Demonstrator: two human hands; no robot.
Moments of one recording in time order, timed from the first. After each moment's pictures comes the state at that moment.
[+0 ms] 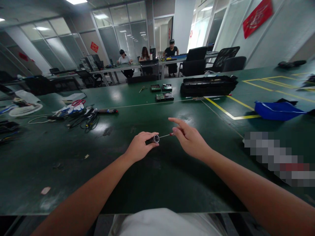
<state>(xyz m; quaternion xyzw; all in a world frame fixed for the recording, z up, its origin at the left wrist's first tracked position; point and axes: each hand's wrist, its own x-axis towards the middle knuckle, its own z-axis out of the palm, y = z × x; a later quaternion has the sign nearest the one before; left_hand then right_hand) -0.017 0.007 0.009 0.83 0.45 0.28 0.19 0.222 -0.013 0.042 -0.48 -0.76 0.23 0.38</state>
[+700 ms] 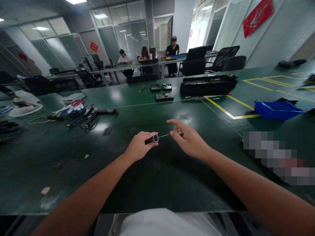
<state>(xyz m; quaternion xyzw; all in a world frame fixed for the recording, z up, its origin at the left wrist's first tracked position) -0.019 0.010 0.004 0.83 0.45 0.28 0.19 0.223 -0.013 0.044 -0.47 -0.77 0.24 0.36</state>
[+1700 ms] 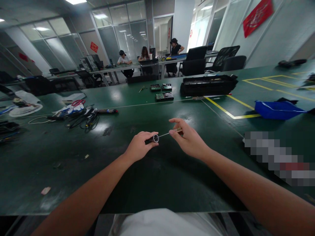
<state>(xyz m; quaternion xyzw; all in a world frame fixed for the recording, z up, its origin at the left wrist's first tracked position) -0.019 0.009 0.005 0.83 0.45 0.29 0.19 0.220 -0.011 0.040 -0.47 -0.75 0.24 0.40</state>
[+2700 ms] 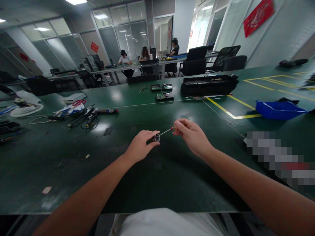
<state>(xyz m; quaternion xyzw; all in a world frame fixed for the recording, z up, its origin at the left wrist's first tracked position) -0.017 0.005 0.014 0.85 0.43 0.28 0.15 0.217 0.004 0.030 -0.43 -0.54 0.48 0.54</state>
